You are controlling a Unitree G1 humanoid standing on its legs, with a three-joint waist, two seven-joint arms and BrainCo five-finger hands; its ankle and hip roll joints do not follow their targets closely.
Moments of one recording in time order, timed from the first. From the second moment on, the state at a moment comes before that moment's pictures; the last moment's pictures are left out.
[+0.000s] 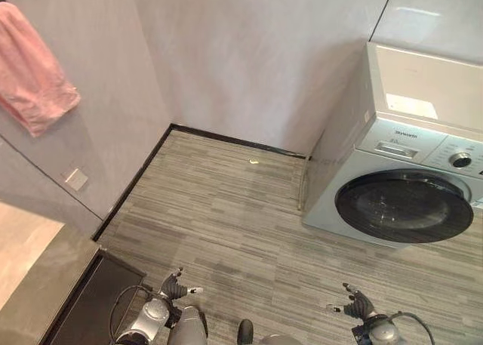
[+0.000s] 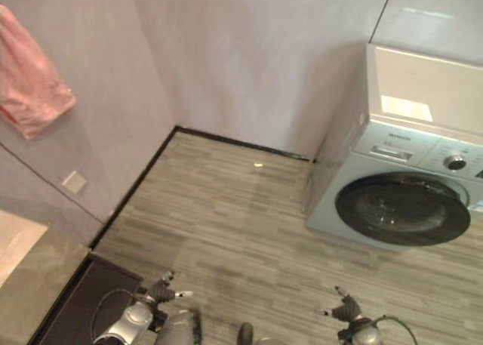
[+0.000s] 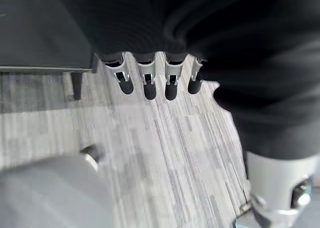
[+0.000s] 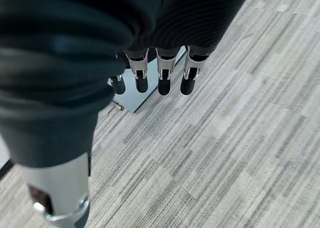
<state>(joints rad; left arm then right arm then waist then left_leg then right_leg) -0.12 0.29 -0.33 1.01 0.00 -0.08 0.10 0.06 -0.44 0.29 0.89 0.02 -0.10 -0.08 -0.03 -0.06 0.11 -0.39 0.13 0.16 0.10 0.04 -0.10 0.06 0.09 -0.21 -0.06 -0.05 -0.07</state>
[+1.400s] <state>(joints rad) -0.04 0.34 -0.31 0.93 -0.01 -0.10 0.11 0.04 -0.54 0.39 0.61 -0.14 -0.11 -0.04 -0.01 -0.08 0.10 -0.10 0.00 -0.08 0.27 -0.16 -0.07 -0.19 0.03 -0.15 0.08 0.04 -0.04</state>
